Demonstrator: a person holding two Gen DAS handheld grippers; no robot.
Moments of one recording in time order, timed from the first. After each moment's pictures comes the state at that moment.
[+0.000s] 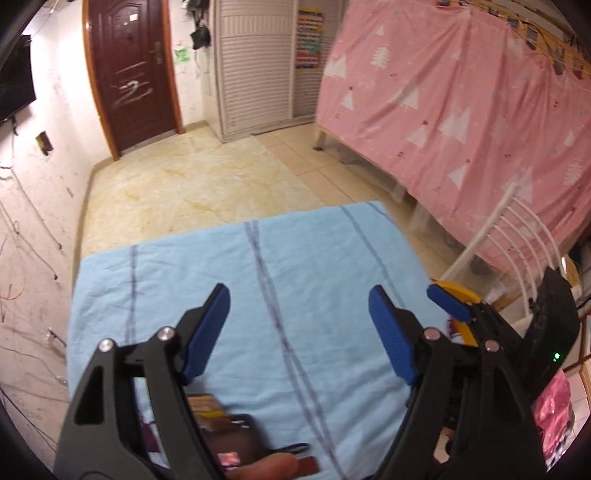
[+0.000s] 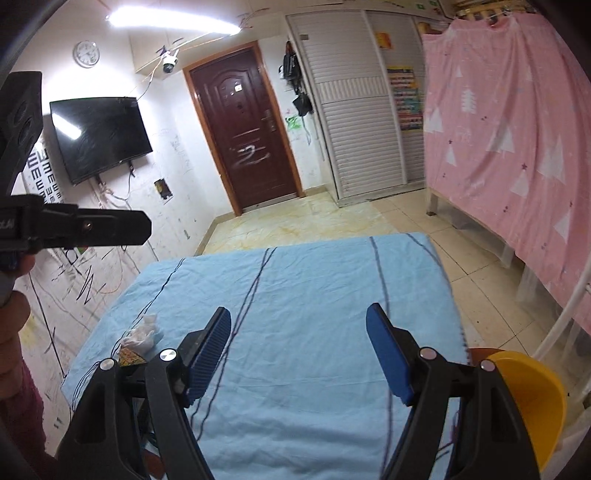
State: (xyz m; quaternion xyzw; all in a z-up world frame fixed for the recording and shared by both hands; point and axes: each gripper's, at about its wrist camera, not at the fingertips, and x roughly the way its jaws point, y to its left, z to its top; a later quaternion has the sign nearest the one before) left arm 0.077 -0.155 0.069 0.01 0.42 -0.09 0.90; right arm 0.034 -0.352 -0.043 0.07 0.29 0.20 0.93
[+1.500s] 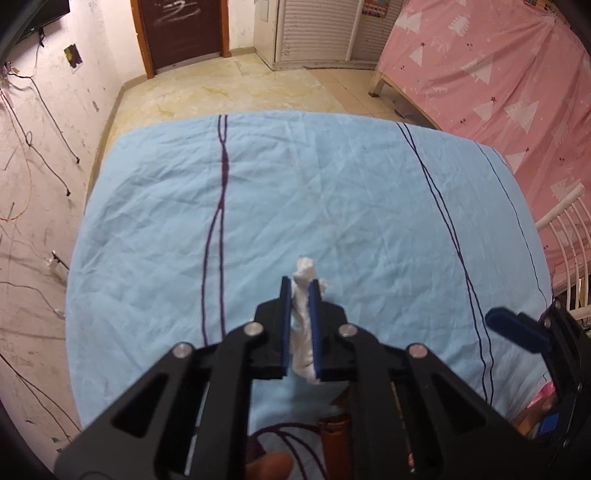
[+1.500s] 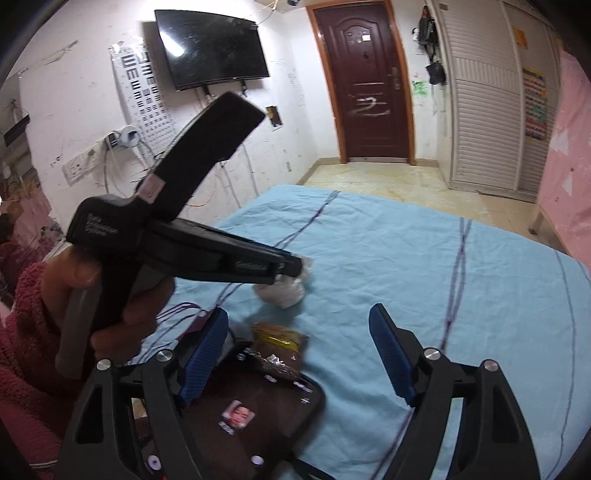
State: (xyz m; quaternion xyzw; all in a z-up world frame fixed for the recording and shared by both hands) left arm 0.093 -0.002 -0.051 -0.05 0.53 -0.02 0.84; right arm 0.011 -0.175 -0.057 -0.05 0.34 0.40 0.85
